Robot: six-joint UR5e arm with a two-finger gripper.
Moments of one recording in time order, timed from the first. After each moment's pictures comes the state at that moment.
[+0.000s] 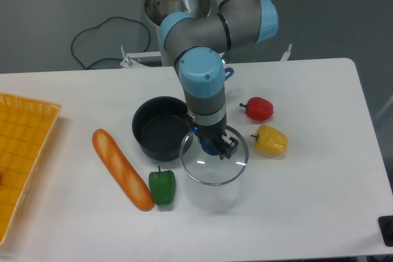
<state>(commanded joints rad) 2.41 -1.91 -1.60 -1.13 1.63 1.09</state>
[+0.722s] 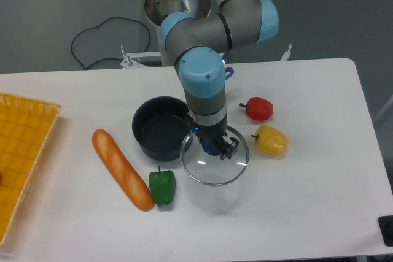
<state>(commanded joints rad) 2.41 -1.91 -1.59 -1.12 1.63 1.09</state>
